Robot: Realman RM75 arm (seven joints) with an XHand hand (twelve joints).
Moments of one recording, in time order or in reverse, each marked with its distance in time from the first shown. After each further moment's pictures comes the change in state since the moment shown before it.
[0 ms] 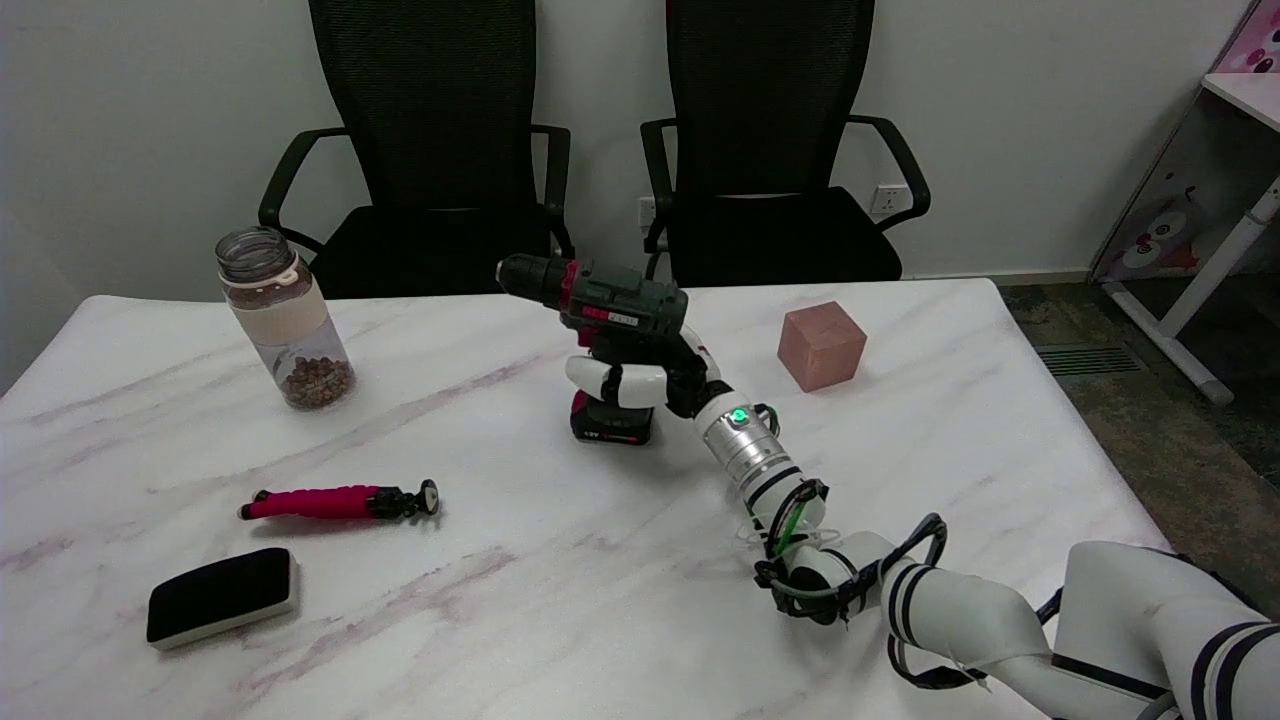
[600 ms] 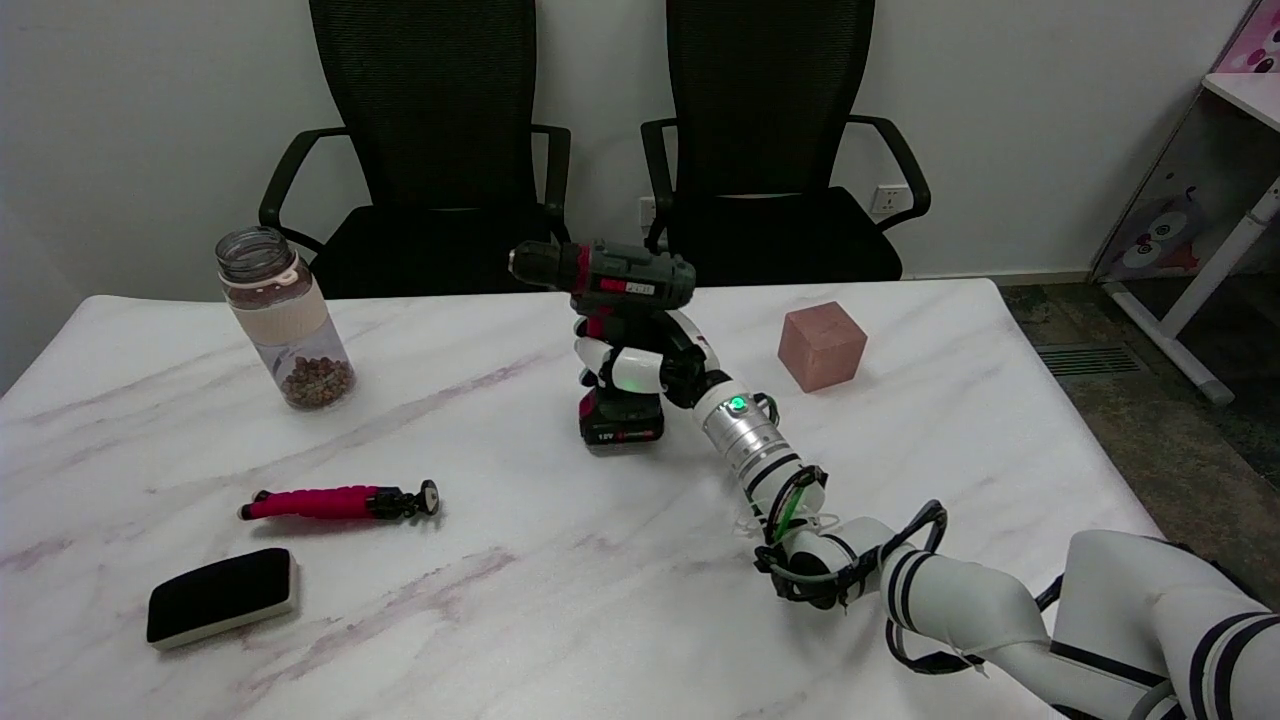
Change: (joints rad) arm 0.024 0.009 0.004 -0.006 0.002 0.040 0.000
